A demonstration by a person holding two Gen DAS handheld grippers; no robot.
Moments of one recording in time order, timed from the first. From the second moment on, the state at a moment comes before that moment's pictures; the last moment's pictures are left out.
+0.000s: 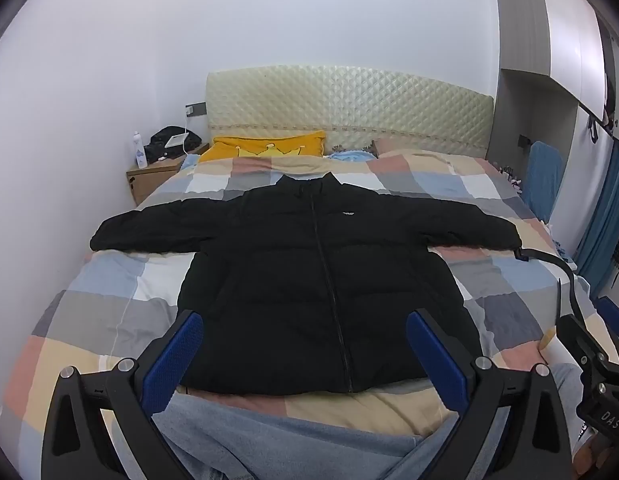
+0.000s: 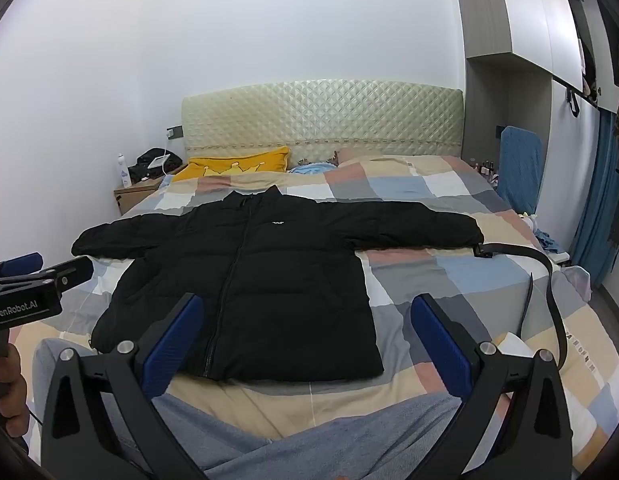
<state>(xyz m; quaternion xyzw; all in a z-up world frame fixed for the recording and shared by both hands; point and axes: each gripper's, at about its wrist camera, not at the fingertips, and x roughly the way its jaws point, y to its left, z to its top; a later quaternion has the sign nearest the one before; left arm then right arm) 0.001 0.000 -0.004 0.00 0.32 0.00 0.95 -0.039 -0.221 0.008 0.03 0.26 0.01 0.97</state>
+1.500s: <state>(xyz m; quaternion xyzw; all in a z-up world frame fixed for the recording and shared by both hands) 0.003 0.002 -0.016 0.00 0.34 0.01 0.94 -0.024 -0.217 -0.010 0.03 0.29 0.02 0.96</state>
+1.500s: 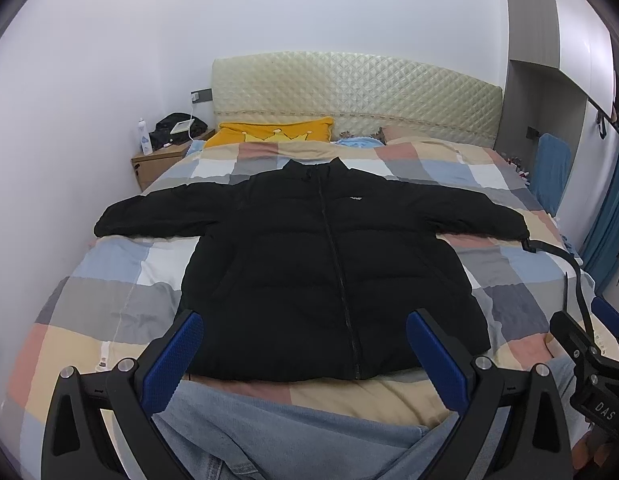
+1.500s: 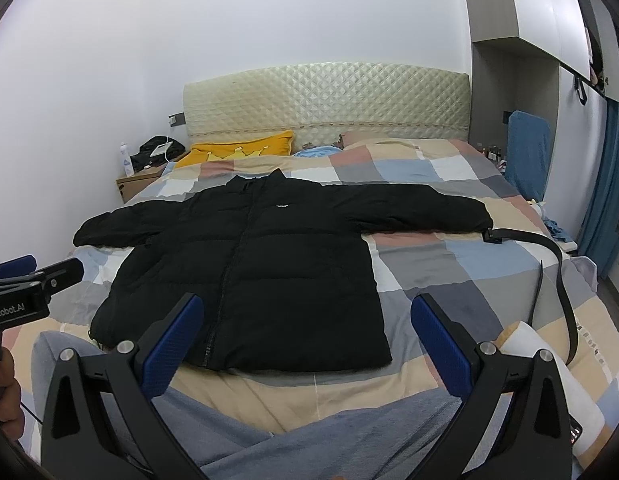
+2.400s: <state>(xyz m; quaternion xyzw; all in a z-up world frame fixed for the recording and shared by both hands) 0.048 0.010 -0.024 0.00 0.35 0.01 0.94 0.007 -0.248 -0.006 0.05 0.28 0.00 0.96</state>
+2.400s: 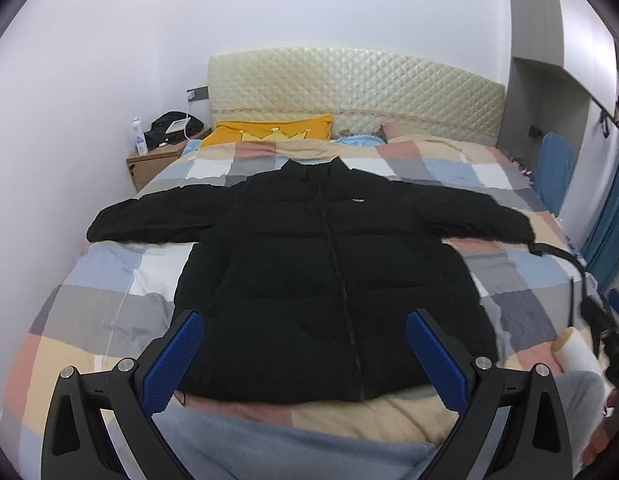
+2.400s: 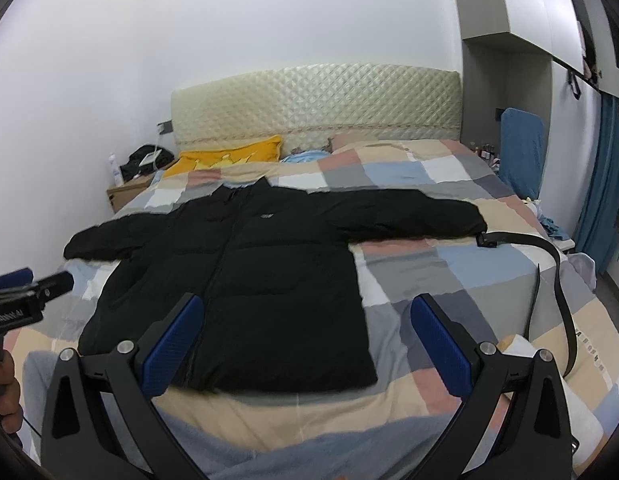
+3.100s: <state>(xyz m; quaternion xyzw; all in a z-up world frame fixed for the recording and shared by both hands) 0.189 0.017 -0.012 -0.04 0.27 -0.04 0.96 0.144 -0.319 0.020 0.01 0.21 -0.02 0.98</state>
